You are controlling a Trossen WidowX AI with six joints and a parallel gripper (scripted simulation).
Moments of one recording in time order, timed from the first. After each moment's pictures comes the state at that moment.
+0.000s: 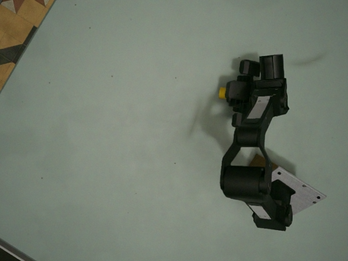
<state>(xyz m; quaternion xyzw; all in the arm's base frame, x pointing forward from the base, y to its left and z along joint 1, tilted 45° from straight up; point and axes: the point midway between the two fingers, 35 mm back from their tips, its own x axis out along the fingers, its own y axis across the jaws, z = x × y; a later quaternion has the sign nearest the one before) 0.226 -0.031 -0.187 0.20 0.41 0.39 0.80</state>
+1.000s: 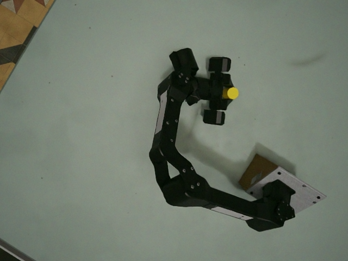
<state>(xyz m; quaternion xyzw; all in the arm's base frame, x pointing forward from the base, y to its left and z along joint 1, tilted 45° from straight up) 0.251 -0.021 -0.180 -0.08 0.79 0.43 0.42</state>
